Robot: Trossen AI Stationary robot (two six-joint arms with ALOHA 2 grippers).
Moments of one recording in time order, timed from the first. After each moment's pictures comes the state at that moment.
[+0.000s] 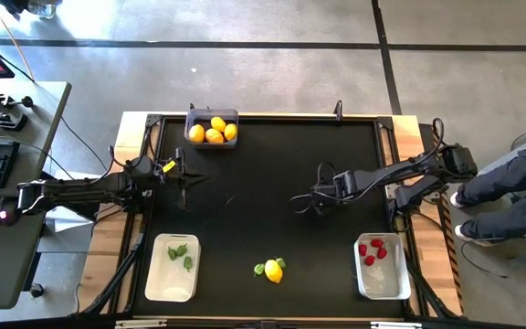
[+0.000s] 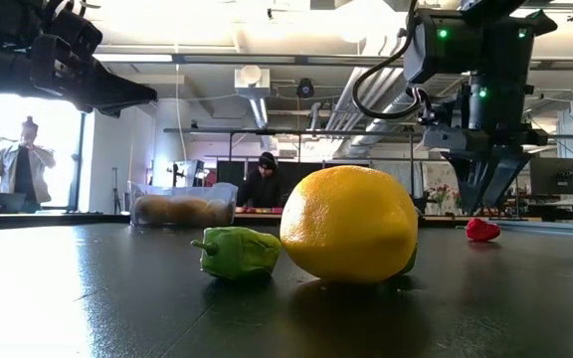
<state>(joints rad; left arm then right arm) 0.23 0.40 0.08 0.25 0.09 0.13 0.07 1.49 0.85 -0.91 0.28 1.08</state>
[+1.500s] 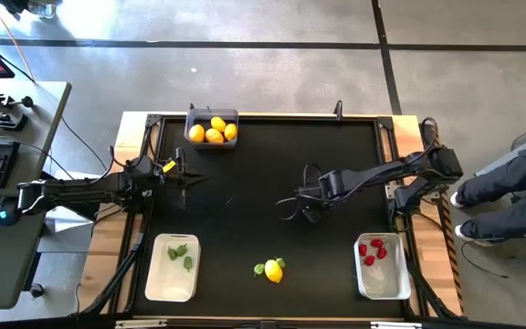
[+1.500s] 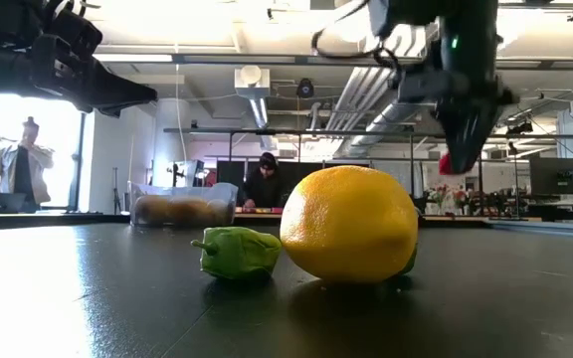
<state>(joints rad) 0.23 0.40 0.08 0.25 0.09 0.13 0.13 1.63 1.17 -1.15 0.18 1.03</state>
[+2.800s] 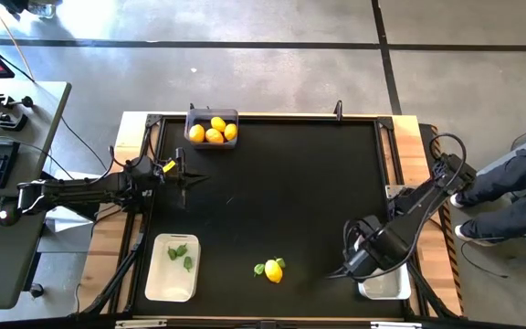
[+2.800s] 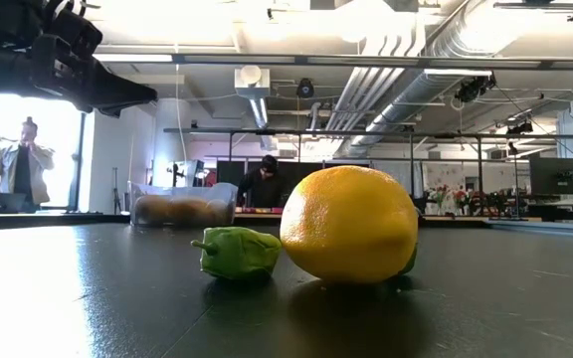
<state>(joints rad) 0.23 0.40 0.08 0.25 0.09 0.13 0.74 1.58 1.41 -1.56 -0.19 2.02</state>
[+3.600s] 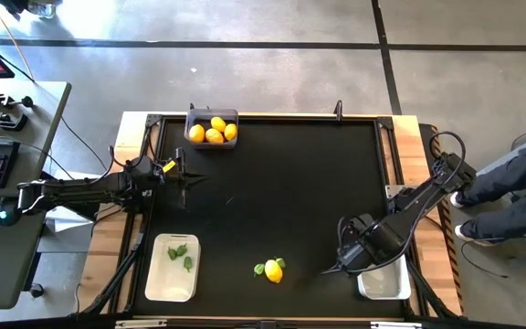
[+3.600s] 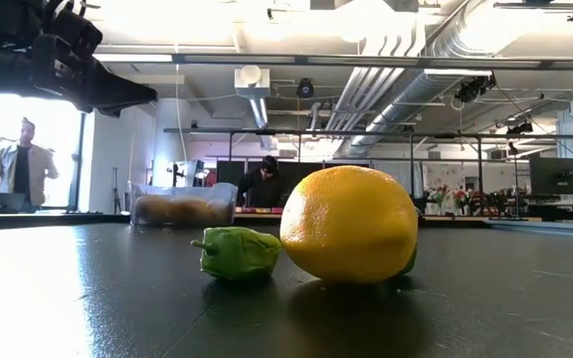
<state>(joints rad) 0.23 0.40 0.08 0.25 0.09 0.13 0.70 1.58 1.41 -1.51 -0.17 1.96</state>
